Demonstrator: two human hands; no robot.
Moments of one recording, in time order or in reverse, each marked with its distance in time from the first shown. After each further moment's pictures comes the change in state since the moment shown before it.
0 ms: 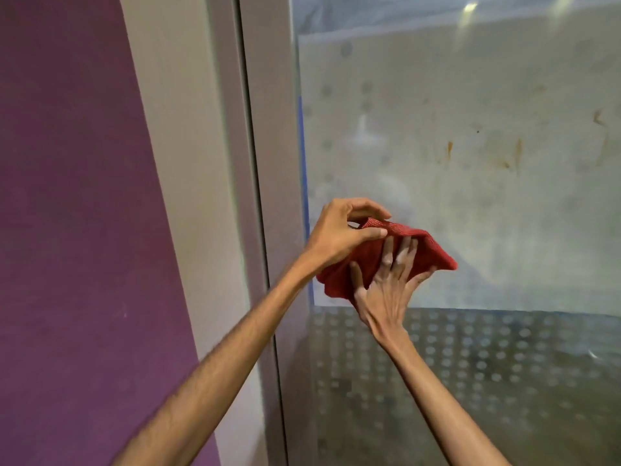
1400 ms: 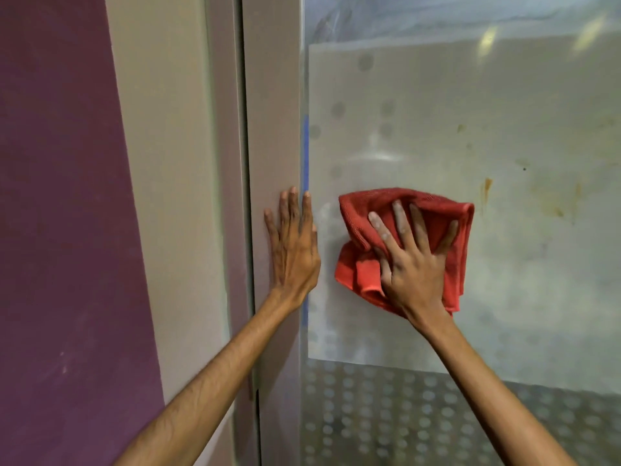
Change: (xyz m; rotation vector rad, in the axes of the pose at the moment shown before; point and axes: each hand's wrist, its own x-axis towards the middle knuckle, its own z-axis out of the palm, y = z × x) left_hand 0.057 -0.148 -0.023 0.852 0.617 0.153; right_hand 0.140 0.024 0.024 -0.322 0.079 -0.522
